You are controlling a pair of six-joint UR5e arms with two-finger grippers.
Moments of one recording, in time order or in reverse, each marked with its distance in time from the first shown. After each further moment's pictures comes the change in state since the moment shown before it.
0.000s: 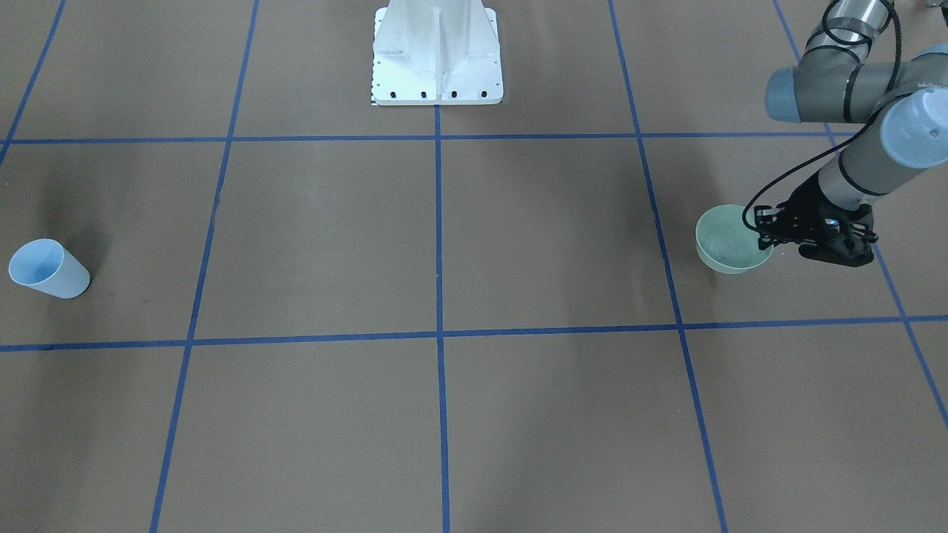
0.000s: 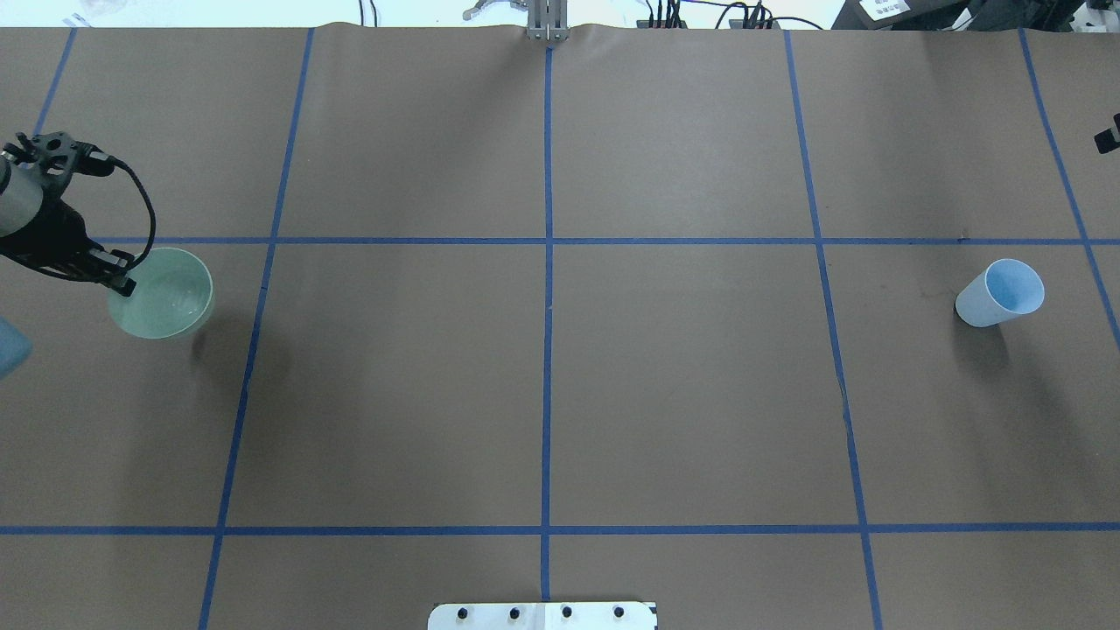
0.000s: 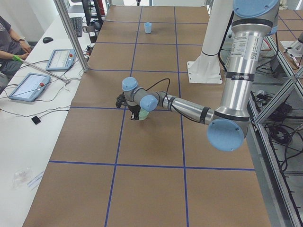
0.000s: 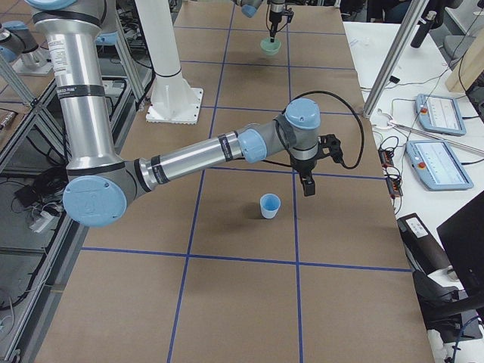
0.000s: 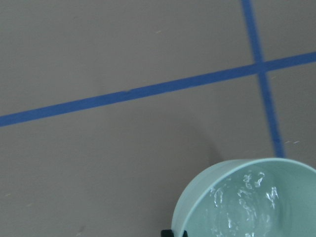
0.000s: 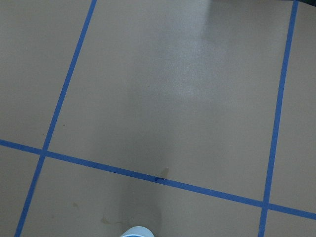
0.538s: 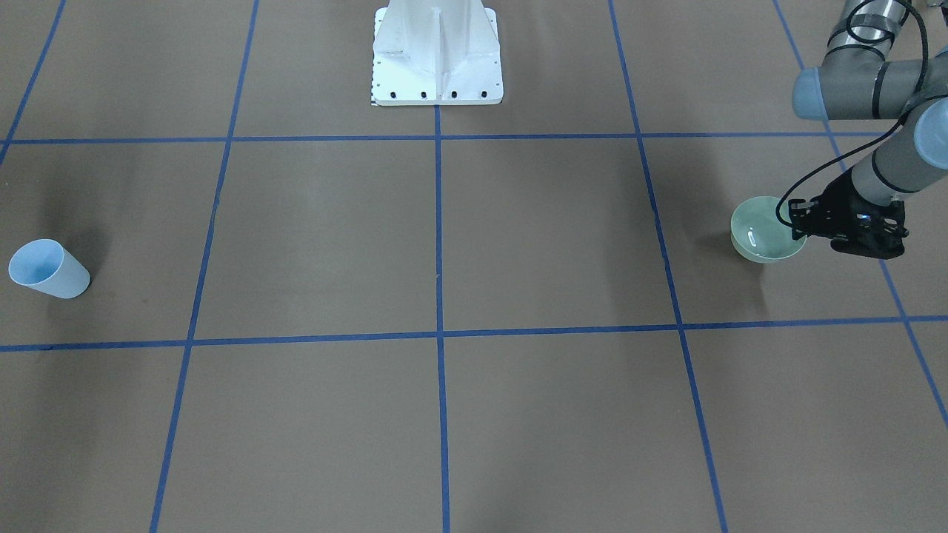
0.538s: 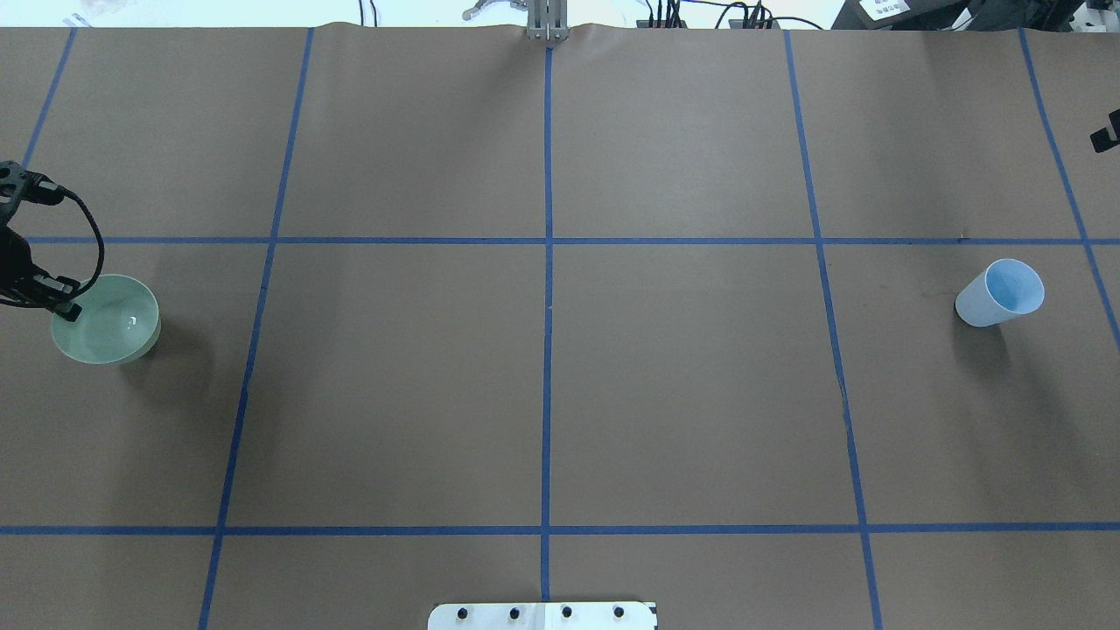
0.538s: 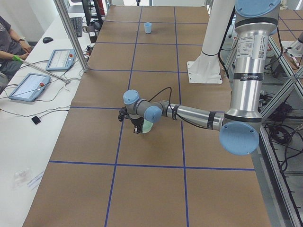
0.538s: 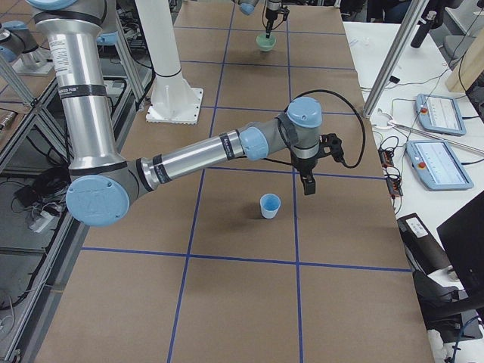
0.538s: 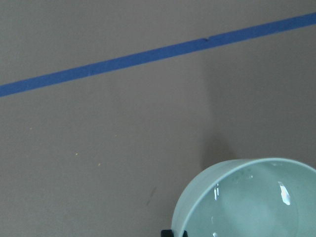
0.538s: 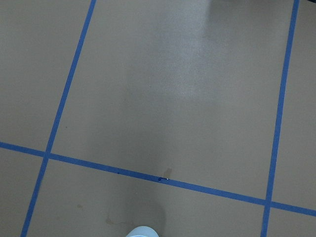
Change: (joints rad) left arm -0.023 0.062 0.044 -0.002 0.000 0.075; right arm -0.004 0.005 0.000 -0.011 0.000 0.005
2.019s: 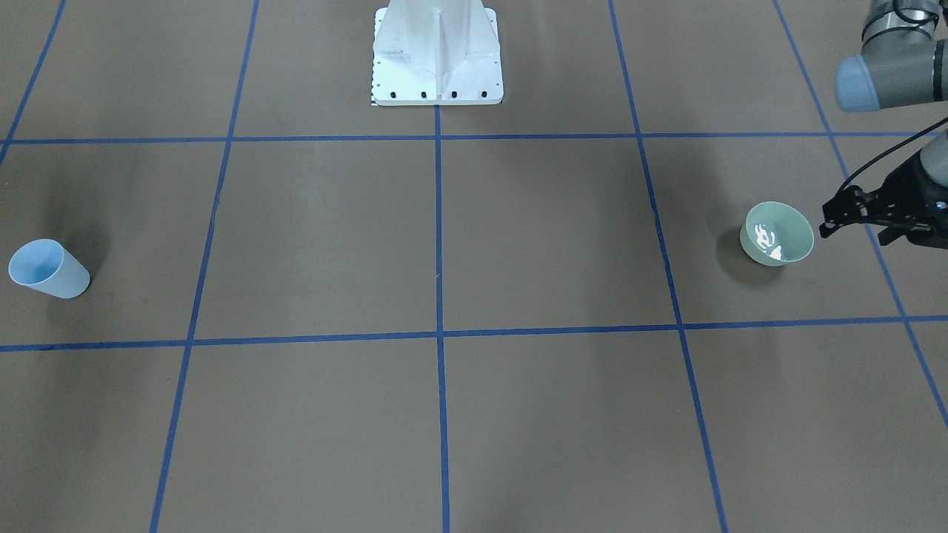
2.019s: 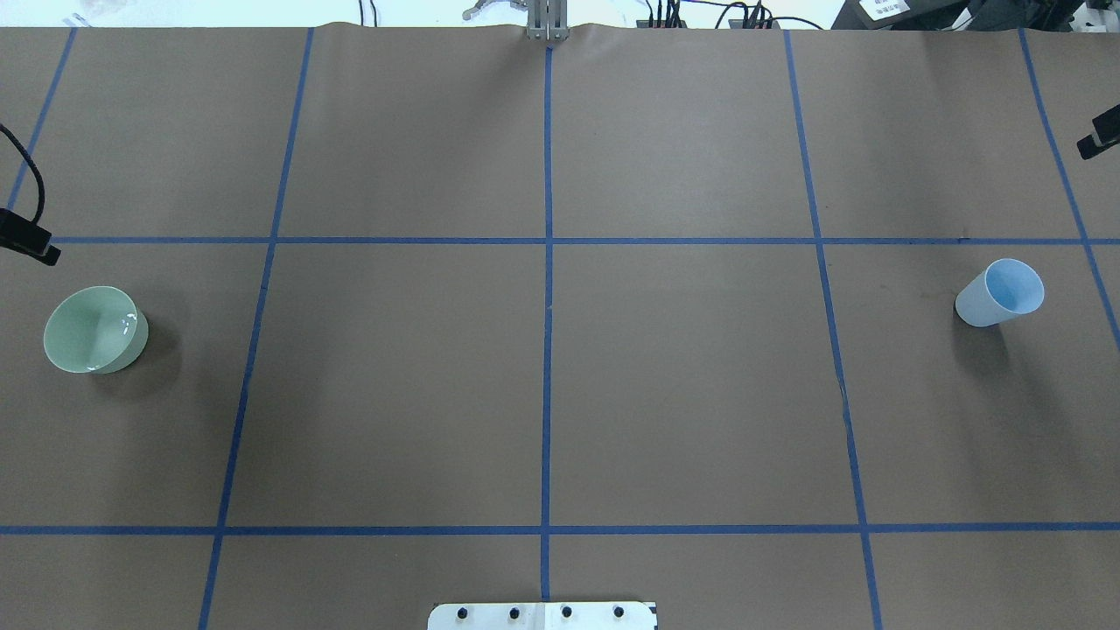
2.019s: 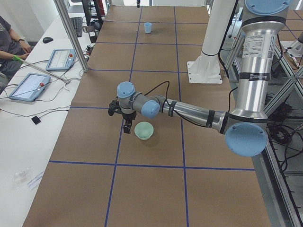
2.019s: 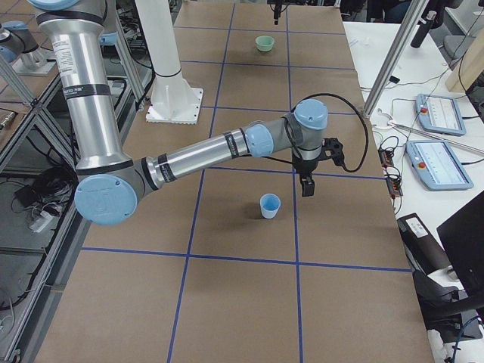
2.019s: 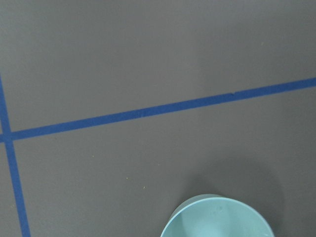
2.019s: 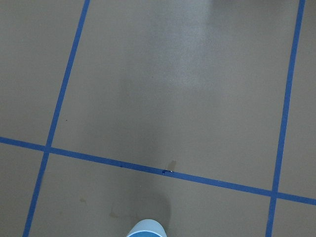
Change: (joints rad) left arm -0.190 -0.021 -0.118 0.084 -0.021 0.058; right arm -0.020 0.032 -0.038 -0.099 0.002 -0.014
